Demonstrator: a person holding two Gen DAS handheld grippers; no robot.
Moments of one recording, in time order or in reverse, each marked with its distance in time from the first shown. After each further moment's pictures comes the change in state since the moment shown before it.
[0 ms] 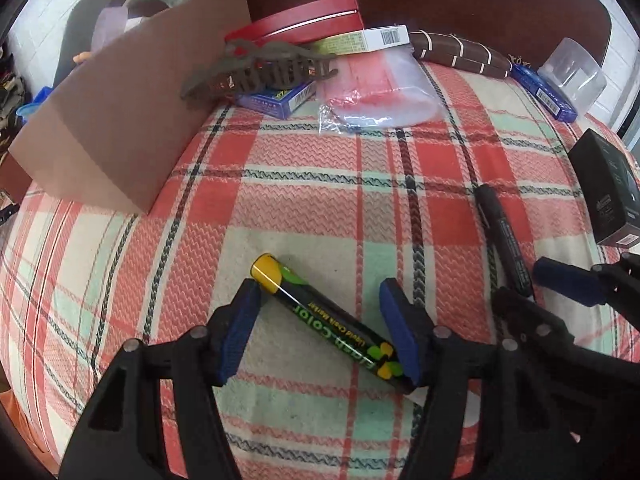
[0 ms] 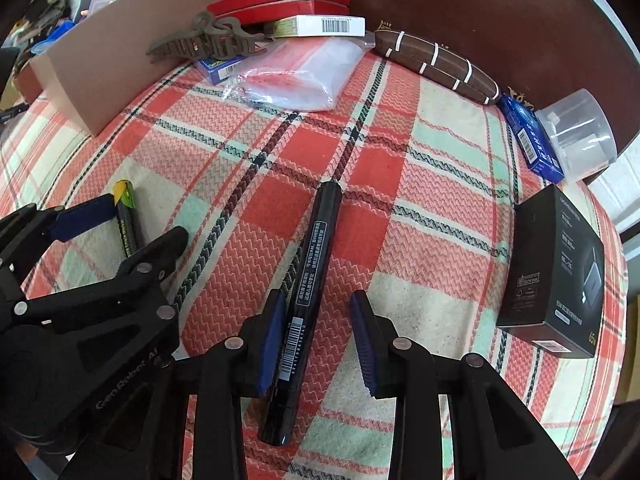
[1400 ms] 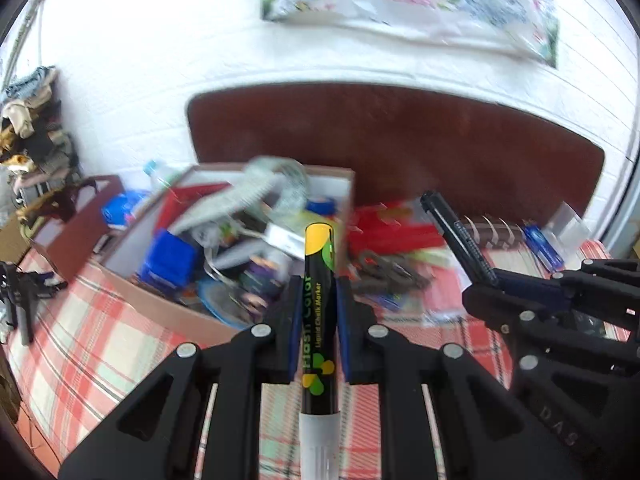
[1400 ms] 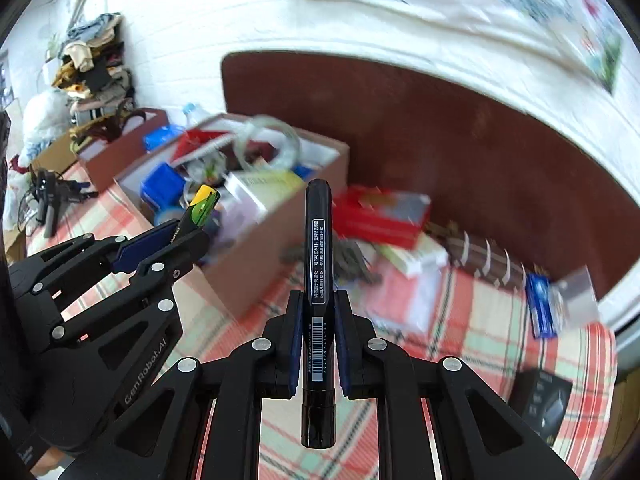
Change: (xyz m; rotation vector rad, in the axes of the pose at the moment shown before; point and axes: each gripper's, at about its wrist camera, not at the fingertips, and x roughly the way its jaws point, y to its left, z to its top) left arm -0.129 0.146 0.093 -0.061 -0.358 0.018; right arm -0.143 0.084 0.152 -0.055 -0.319 0.134
